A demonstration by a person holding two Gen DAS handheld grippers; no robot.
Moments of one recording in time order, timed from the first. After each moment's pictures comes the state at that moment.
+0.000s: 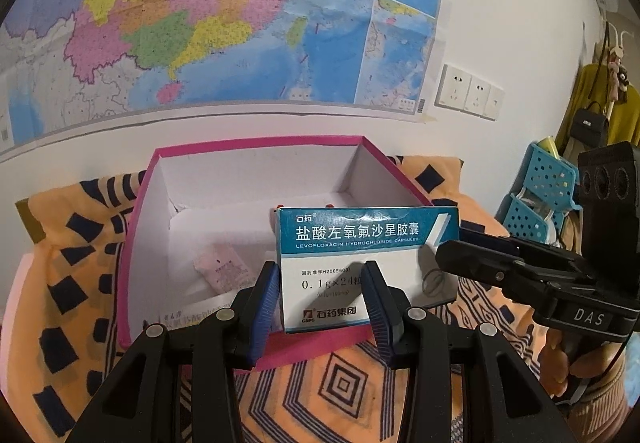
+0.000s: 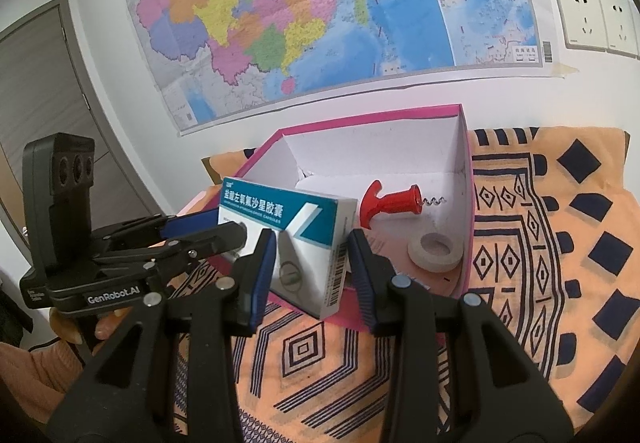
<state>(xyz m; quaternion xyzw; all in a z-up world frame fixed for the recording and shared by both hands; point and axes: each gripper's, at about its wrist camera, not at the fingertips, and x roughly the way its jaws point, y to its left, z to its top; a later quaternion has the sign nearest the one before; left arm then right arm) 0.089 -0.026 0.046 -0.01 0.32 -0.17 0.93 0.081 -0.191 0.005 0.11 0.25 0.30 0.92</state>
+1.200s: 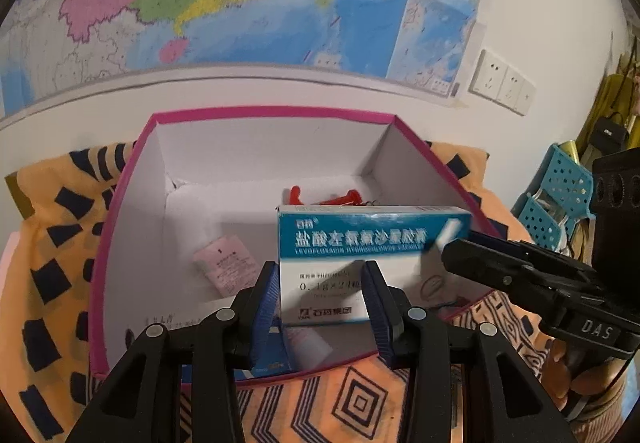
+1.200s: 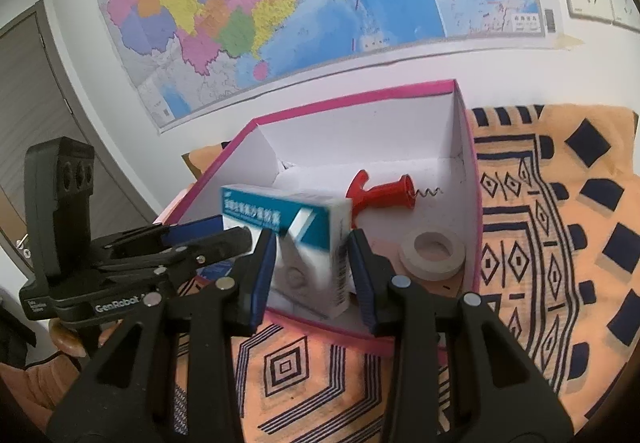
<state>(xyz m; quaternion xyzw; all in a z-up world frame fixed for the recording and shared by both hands) 0.134 -0.021 0.020 -0.03 0.37 -0.15 0.92 0.124 -0.185 -0.010 0.12 0.29 0.28 0.91</state>
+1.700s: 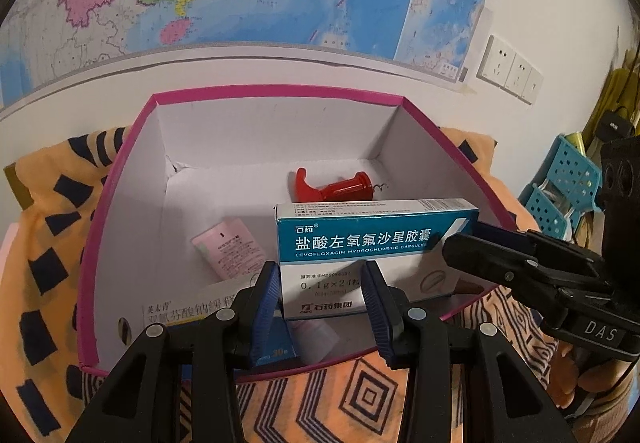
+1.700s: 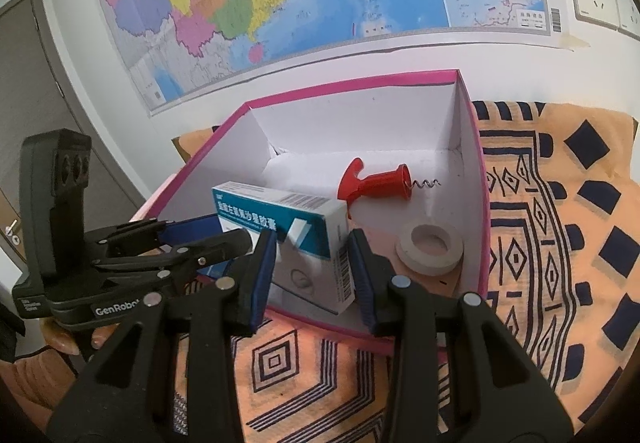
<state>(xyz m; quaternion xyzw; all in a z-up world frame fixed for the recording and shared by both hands) 0.138 -0.024 0.010 -0.02 0.39 -0.15 0.91 0.129 -0.175 -0.013 0.09 0.30 0.26 0.91</state>
